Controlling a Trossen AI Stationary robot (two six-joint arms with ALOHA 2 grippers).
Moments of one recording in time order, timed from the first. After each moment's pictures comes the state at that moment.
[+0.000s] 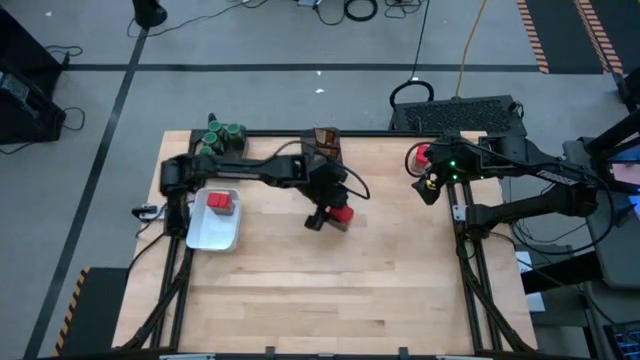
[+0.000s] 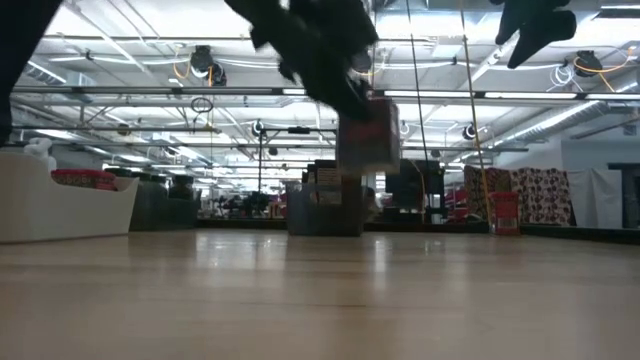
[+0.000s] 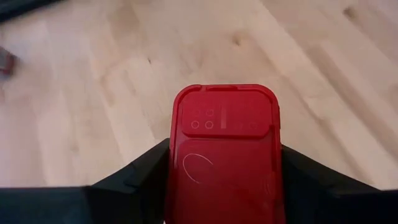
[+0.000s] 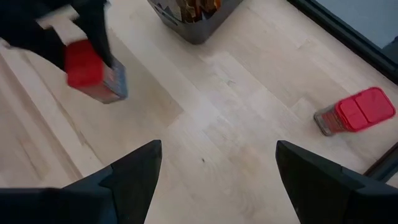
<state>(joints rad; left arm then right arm) 0.15 1.91 1.54 -0.51 0.36 0.53 -0.16 1.02 1.32 -1.32 0.16 0.59</state>
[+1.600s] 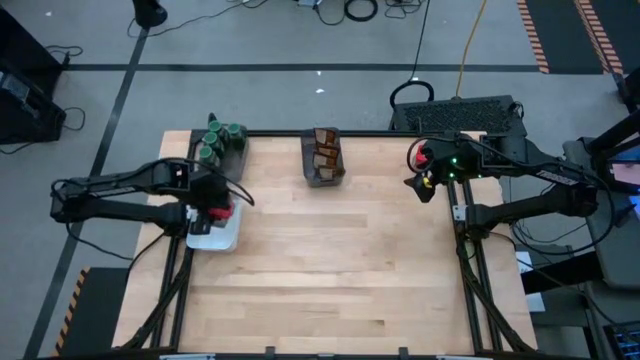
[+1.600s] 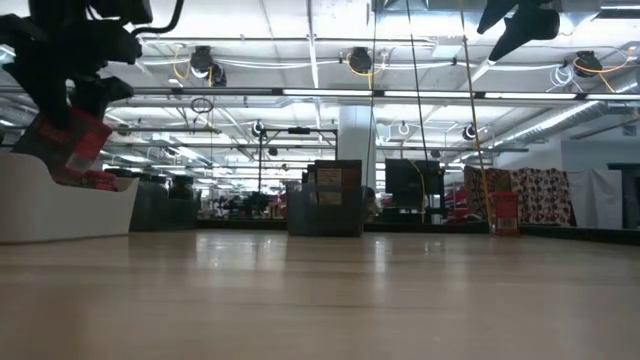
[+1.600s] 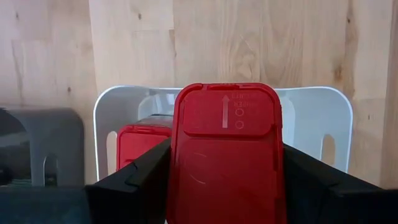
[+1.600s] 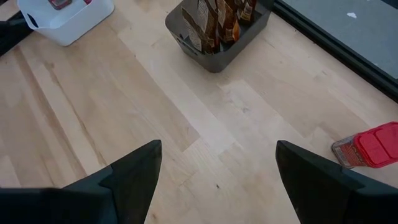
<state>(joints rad) 0.21 0.83 0.80 -1.27 0.07 0.24 -0.16 1.02 1.32 -1.20 0.15 0.56</state>
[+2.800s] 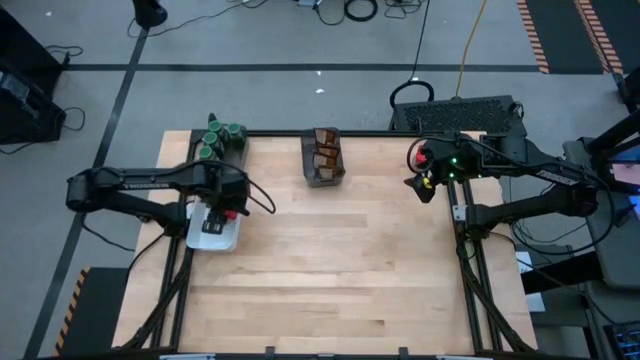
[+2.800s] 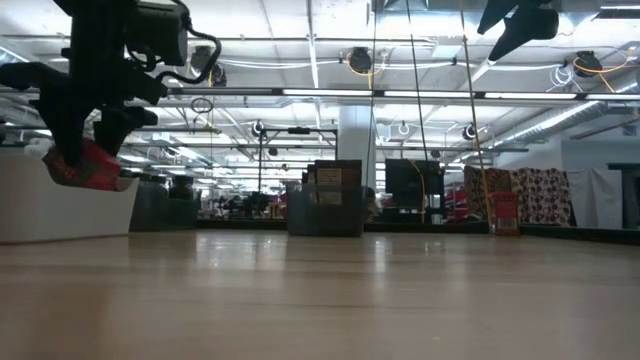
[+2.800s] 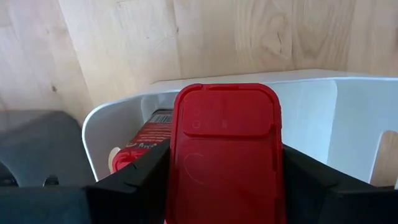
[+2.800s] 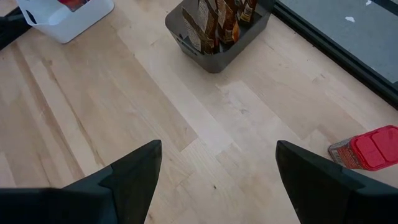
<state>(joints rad) 0.21 1.11 0.79 -1.21 0.00 0.34 -0.16 1.02 1.32 -1.20 0.16 0.54</state>
